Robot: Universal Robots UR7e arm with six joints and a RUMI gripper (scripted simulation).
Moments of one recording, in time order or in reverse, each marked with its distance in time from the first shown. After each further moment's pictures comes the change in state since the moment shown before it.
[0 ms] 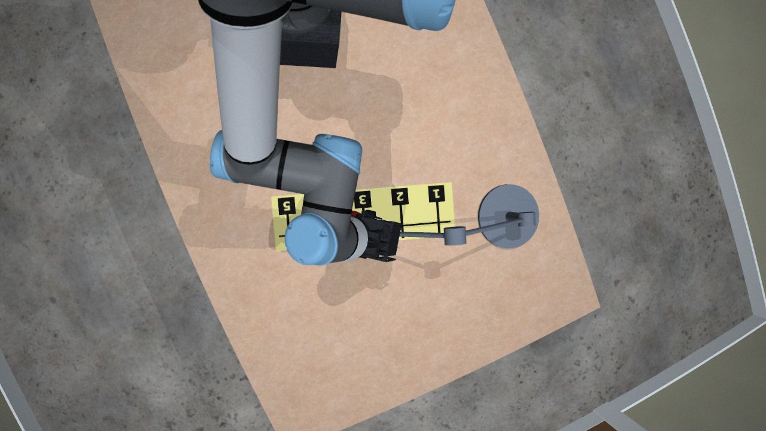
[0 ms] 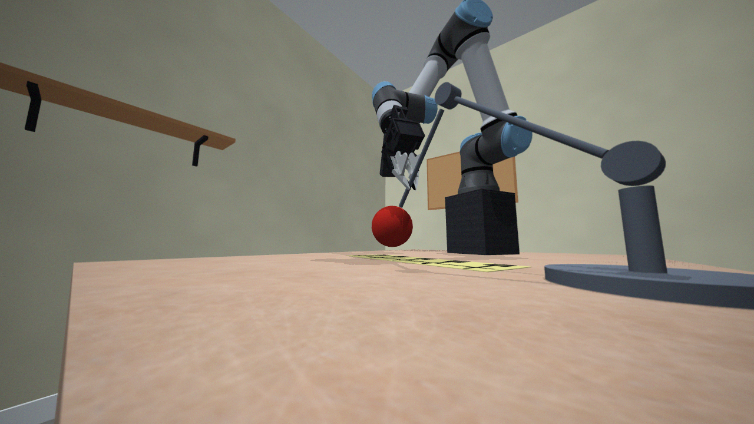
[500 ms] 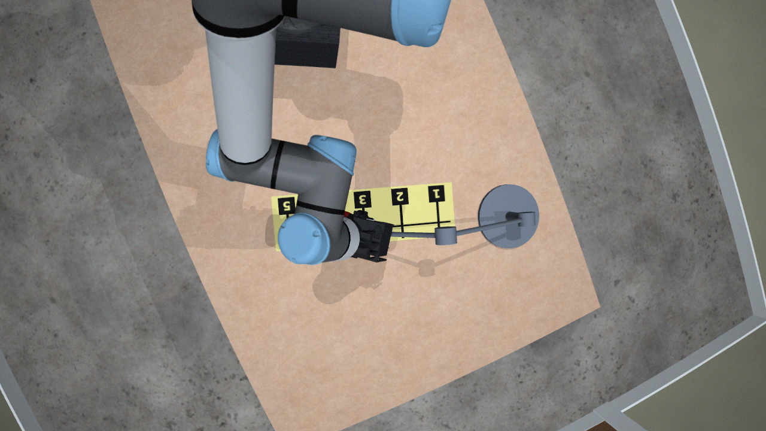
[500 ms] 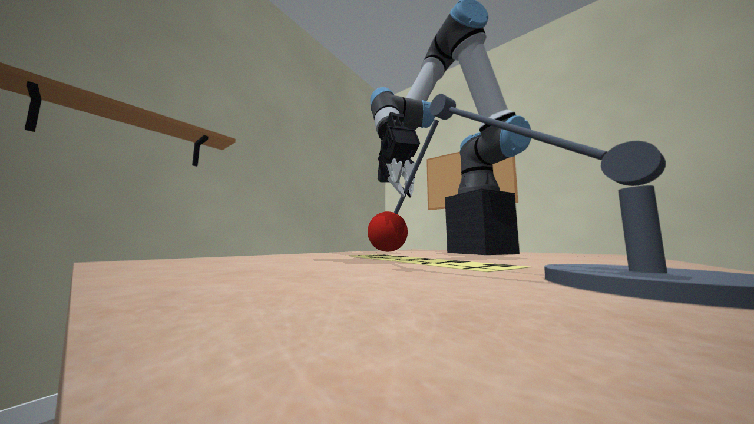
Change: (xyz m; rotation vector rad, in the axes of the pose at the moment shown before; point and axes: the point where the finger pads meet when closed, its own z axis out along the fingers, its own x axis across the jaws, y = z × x) arm -0.005 -0.021 0.004 0.018 -0.008 0.025
